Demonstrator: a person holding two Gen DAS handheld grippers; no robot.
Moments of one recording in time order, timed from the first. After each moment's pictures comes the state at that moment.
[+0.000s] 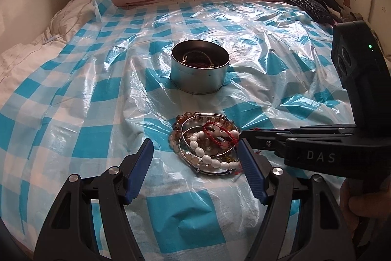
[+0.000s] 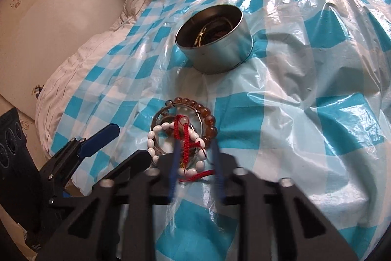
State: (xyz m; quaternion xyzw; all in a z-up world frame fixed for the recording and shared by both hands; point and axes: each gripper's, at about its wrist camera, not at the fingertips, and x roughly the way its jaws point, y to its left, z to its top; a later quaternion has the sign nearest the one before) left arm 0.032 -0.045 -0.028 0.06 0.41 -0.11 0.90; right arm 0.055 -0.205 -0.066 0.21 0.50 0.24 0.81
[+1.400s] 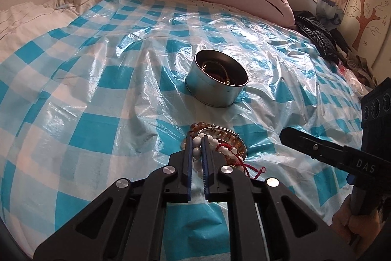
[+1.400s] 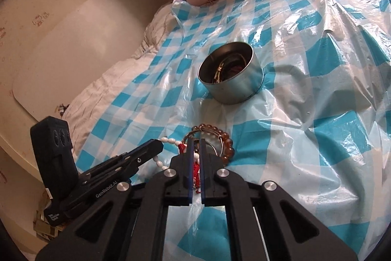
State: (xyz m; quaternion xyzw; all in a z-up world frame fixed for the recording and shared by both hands) left arm 0.048 -0.005 -0.026 -0.07 0.41 -0.11 0.90; right arm 0.041 -0.234 -0.042 0.28 0.41 0.26 0.83
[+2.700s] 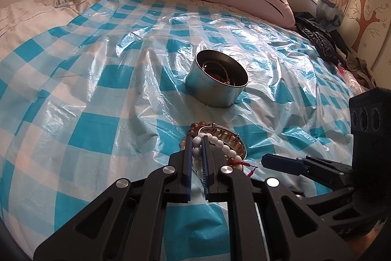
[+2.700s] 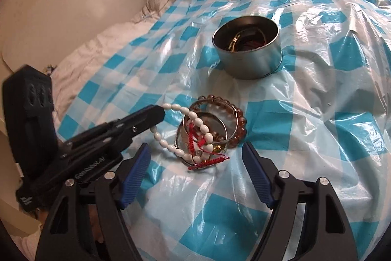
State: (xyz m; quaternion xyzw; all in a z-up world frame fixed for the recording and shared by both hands) left arm 0.050 -0.002 -0.027 -0.08 0.41 -0.11 0.90; right arm 0.049 -0.176 -0.057 0.15 0.50 0.27 0.81
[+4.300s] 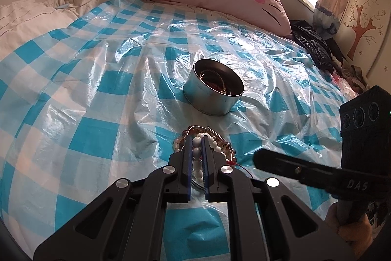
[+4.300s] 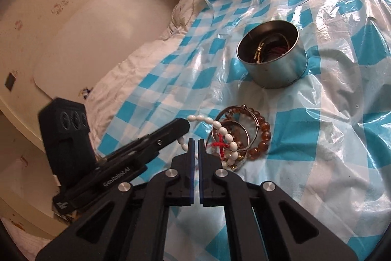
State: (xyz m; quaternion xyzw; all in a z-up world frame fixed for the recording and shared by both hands) left arm 0.048 0.001 -0.020 -0.08 0.39 -0.12 0.91; right arm 0.050 -0.207 -0.049 0.30 0.42 0.37 0.77
